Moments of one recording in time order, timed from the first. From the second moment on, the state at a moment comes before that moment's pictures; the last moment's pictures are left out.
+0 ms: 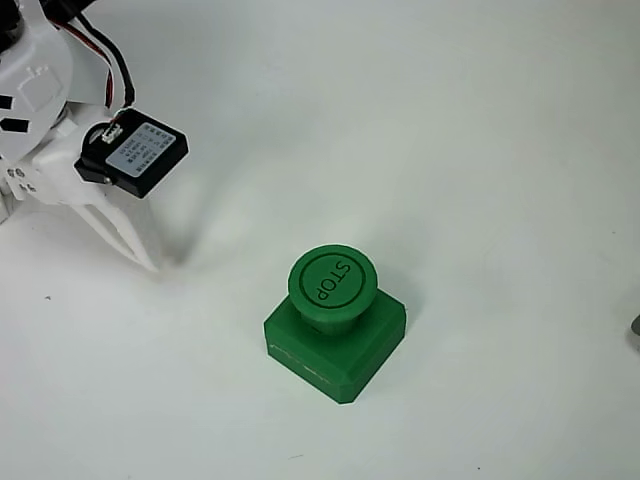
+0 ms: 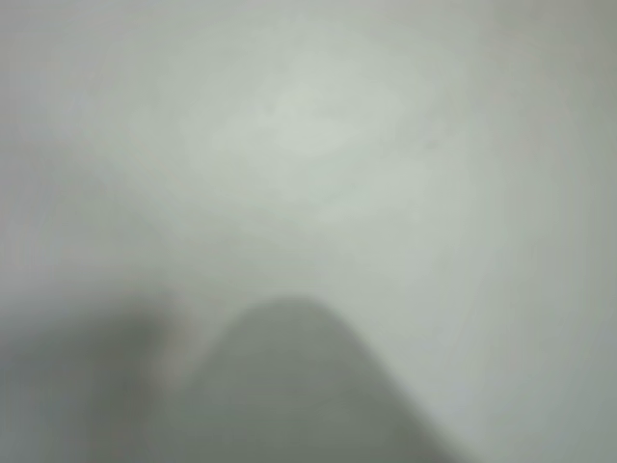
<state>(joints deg) 2.0 188.7 176.0 73.8 -3.7</state>
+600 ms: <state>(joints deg) -1.0 188.9 176.7 74.0 -4.4</state>
